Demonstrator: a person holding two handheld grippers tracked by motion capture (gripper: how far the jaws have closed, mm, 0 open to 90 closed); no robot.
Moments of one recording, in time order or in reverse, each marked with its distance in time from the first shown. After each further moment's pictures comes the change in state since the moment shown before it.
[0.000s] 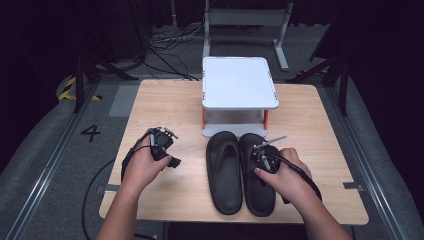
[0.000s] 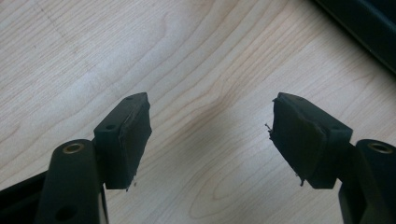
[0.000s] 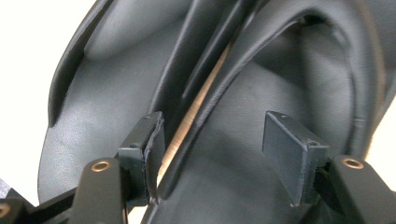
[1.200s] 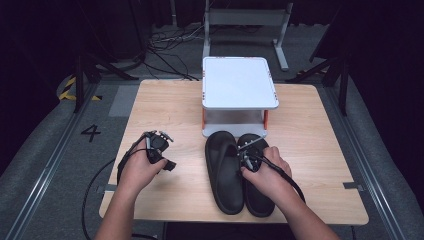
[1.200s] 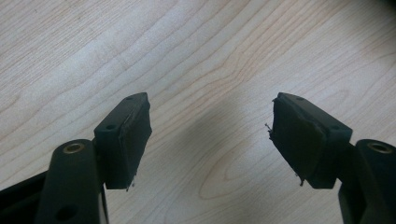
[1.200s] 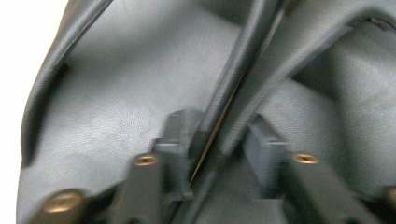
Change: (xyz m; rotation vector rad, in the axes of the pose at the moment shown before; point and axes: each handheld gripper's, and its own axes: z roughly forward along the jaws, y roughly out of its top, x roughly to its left) left arm 0.006 -0.011 0.005 0.031 0.005 -0.024; right arm 0.023 0.016 0.029 0.094 -0.077 -0.002
